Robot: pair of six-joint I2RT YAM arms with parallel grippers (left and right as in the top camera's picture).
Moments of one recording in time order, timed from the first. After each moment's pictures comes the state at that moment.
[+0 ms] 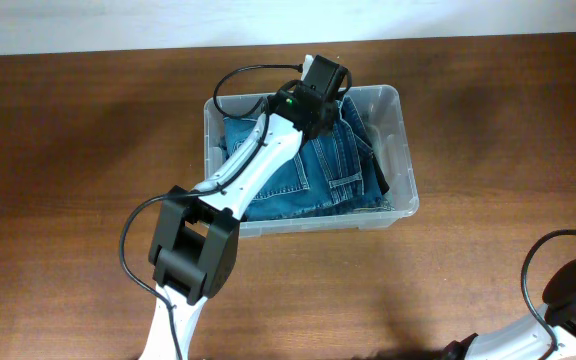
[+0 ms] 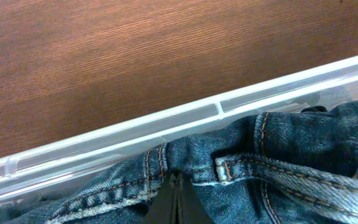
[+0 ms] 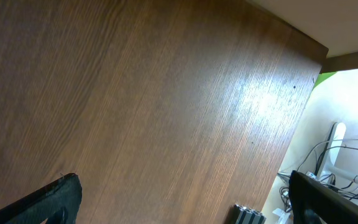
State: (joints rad) left arm -0.59 2.27 1.99 -0.67 -0.25 -0.25; right arm -0.73 1.88 2.11 -1.55 0.31 0.39
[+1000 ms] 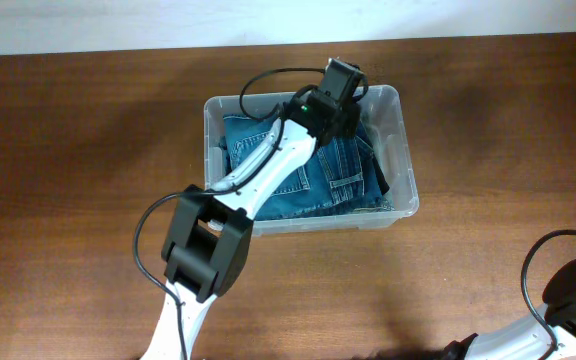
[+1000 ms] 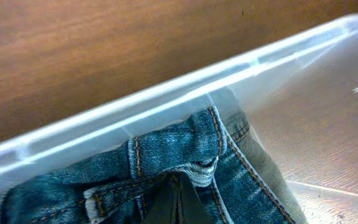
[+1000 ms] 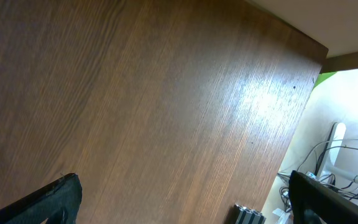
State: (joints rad) left arm -0.63 2.32 2.01 -0.55 -0.08 -0.27; right arm -0.73 1.88 2.11 -1.55 0.31 0.39
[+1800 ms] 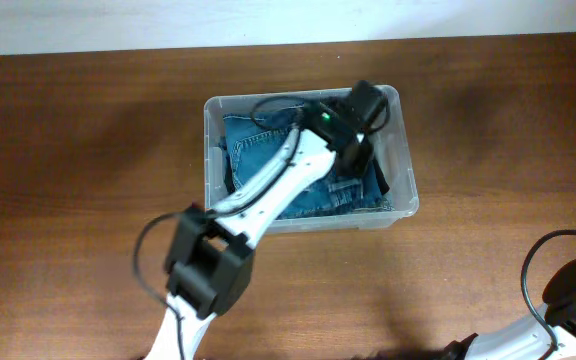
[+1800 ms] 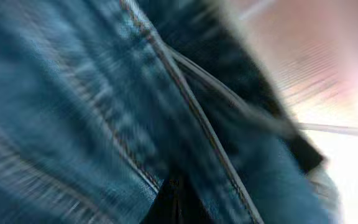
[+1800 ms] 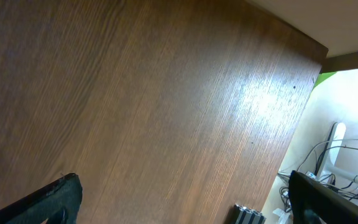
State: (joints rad) left arm -0.74 2.25 2.05 -1.01 -0.02 -0.27; right arm -0.73 1.88 2.11 -1.55 0.31 0.39
